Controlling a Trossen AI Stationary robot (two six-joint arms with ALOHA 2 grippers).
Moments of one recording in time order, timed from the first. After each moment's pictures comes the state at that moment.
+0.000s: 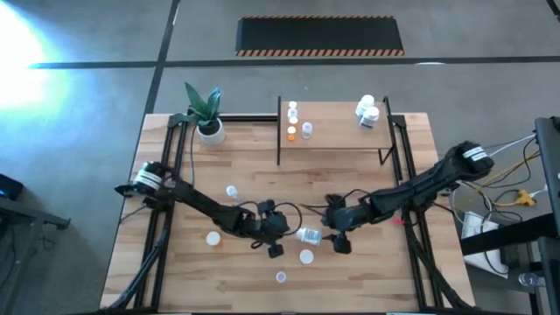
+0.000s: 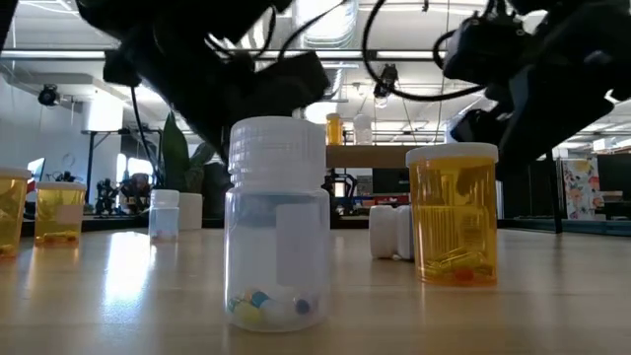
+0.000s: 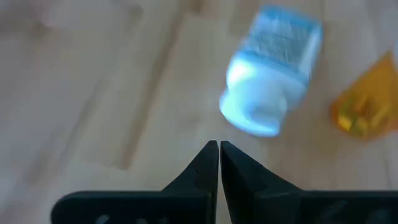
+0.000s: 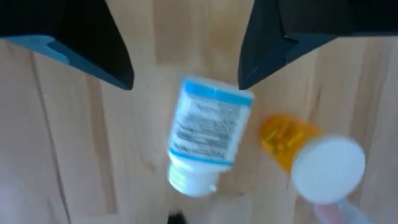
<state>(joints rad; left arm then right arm) -0.34 1.90 1.01 0.13 -0.37 -0.41 0.35 1.47 0.71 -0.14 0.07 0.35</state>
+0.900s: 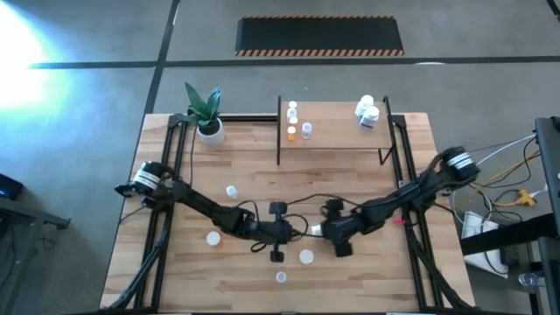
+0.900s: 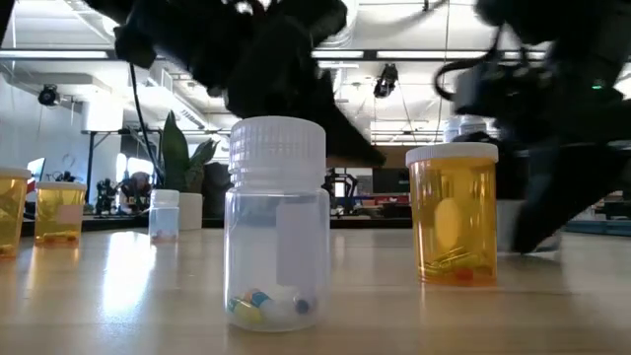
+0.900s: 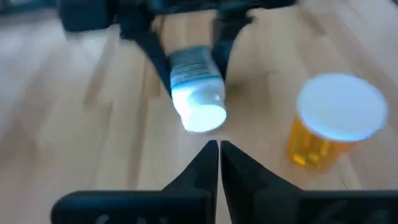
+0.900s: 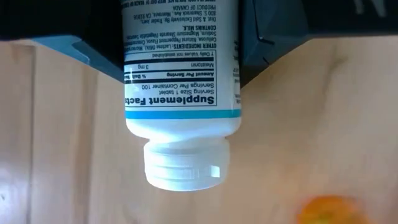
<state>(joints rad) -0.36 1.88 1.05 0.28 -0.35 -0.04 0.41 1.63 0.75 -0.23 0.17 0.18</state>
